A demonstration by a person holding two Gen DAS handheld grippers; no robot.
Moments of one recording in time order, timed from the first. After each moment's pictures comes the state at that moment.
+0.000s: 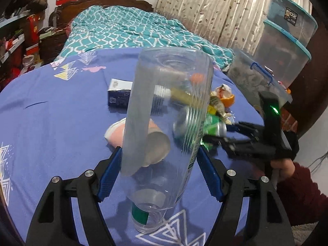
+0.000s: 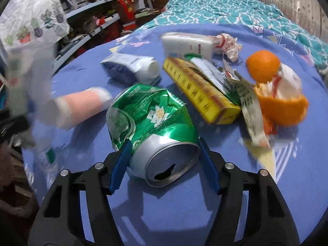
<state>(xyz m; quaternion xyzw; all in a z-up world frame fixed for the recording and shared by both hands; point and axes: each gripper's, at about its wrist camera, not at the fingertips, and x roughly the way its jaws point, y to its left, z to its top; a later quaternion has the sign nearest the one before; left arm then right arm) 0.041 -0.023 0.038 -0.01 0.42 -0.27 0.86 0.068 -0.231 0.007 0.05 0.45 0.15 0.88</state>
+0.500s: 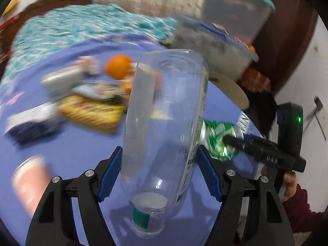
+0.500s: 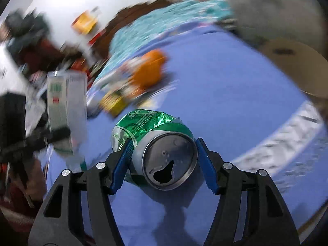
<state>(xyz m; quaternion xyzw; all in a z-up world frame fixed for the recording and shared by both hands) 0.028 -0.227 0.024 0.10 0.45 -0.43 0.78 -0.095 -0.401 -0.002 0.29 0.35 -0.03 0.89</state>
